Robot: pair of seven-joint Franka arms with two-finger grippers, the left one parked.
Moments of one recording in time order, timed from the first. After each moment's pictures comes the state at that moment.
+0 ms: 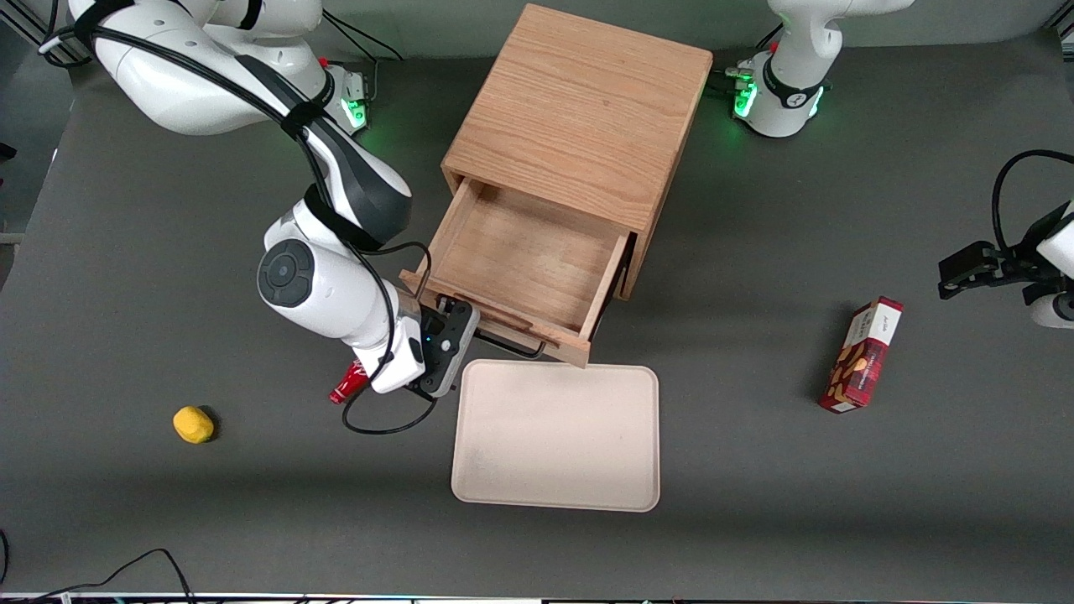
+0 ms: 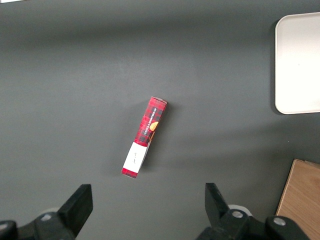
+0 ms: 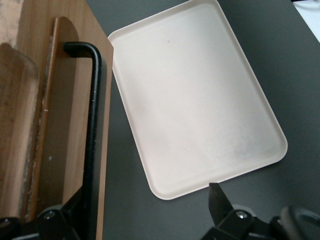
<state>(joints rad) -0.03 0.64 0.64 -1.46 -0.10 2.18 -0.61</state>
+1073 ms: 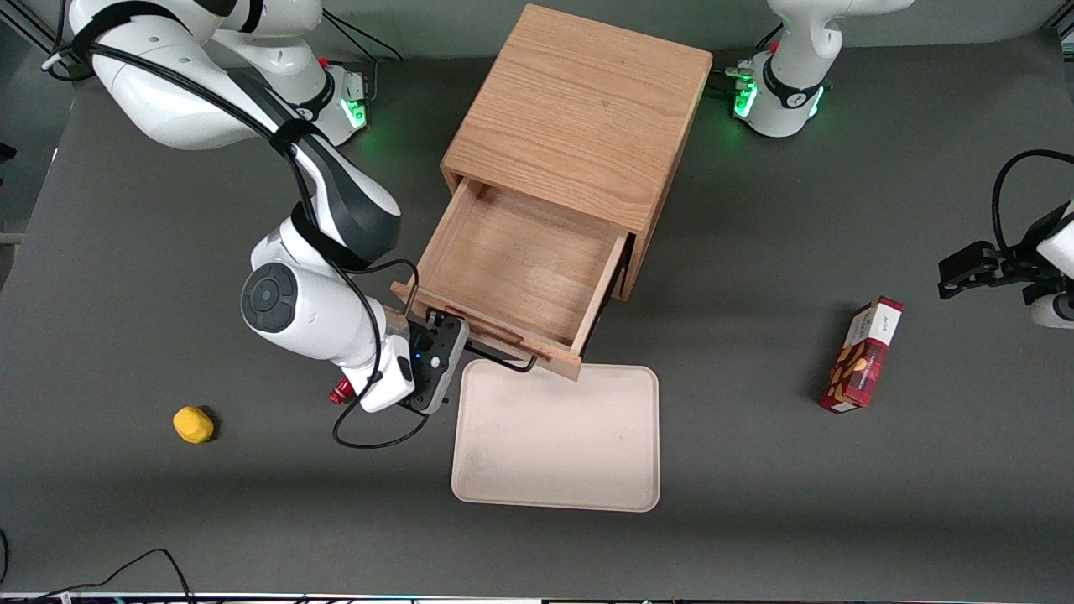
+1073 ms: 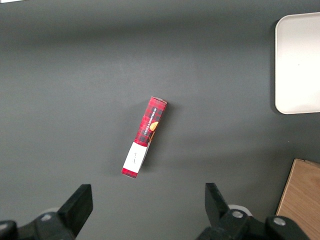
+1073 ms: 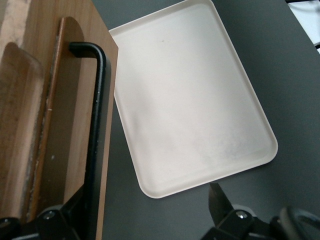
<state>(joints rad) -0.03 0.69 0.63 -1.38 -0.10 2.14 -0.65</state>
